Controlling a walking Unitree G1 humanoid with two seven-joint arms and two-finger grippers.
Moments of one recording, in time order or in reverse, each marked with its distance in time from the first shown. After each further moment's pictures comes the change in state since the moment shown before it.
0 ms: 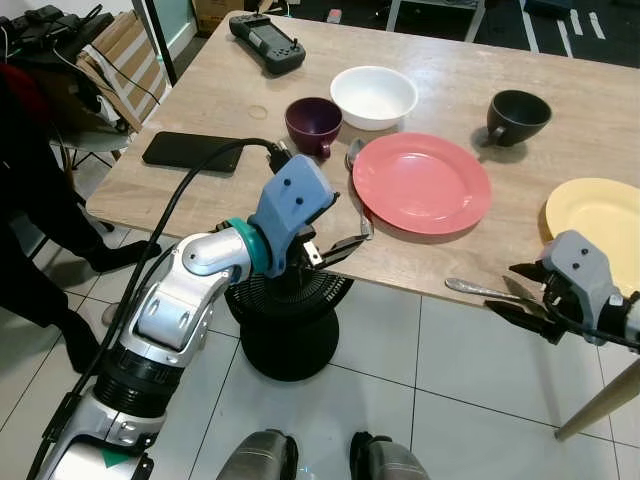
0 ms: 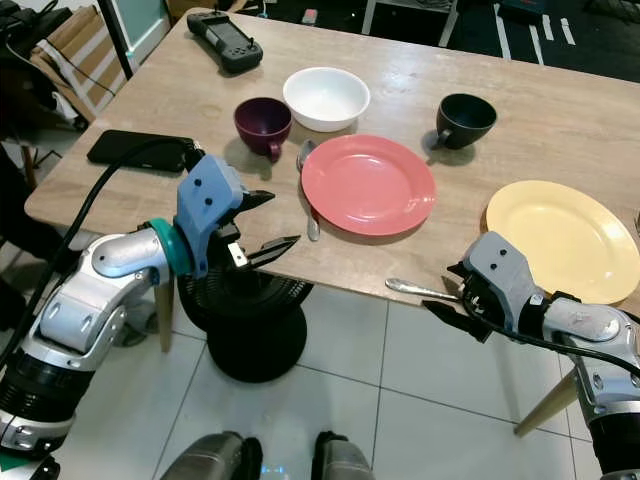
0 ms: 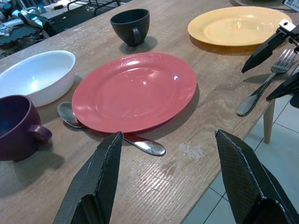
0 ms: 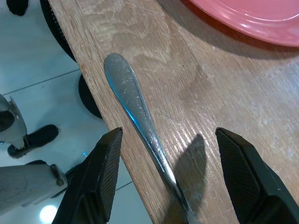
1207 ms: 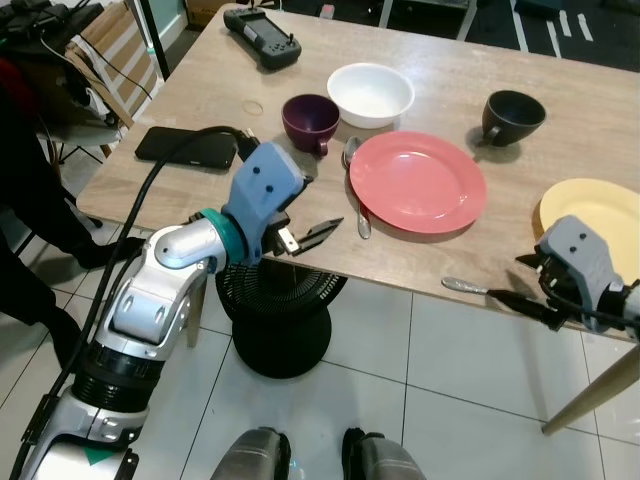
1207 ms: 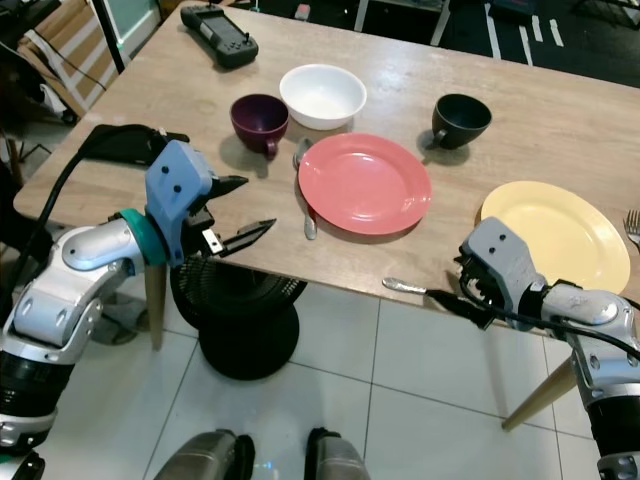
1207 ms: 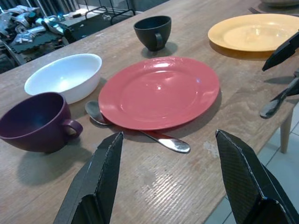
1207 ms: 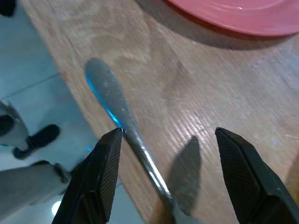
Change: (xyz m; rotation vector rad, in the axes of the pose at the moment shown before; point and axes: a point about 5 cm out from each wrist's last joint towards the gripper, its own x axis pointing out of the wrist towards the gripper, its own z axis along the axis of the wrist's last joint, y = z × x) left arm -0.014 0.018 0.002 0.026 -0.020 0.073; right arm 0.001 -0.008 0.007 0.083 0.007 -0.017
